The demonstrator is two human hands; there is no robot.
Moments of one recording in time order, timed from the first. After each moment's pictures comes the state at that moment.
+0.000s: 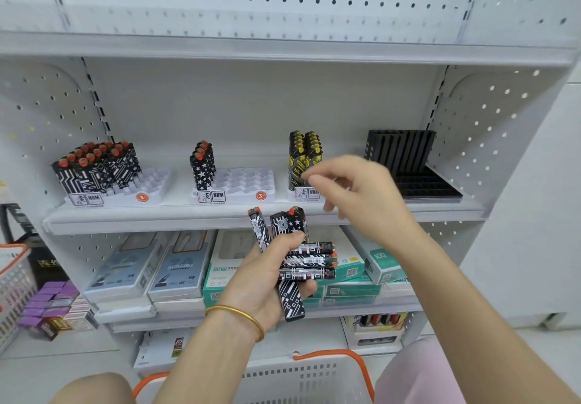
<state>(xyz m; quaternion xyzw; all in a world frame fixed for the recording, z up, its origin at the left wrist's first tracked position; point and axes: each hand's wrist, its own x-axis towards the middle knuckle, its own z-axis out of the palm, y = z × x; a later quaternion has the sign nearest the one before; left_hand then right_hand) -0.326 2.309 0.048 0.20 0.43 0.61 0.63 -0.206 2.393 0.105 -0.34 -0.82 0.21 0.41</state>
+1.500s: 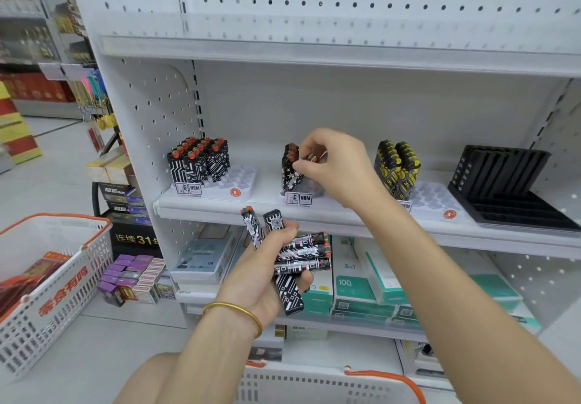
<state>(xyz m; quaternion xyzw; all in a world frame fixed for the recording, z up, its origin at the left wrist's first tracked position) -0.410 2.275 0.058 0.11 0.44 0.69 0.57 -0.347 2.406 0.125 -0.32 -0.85 0.19 0.38</state>
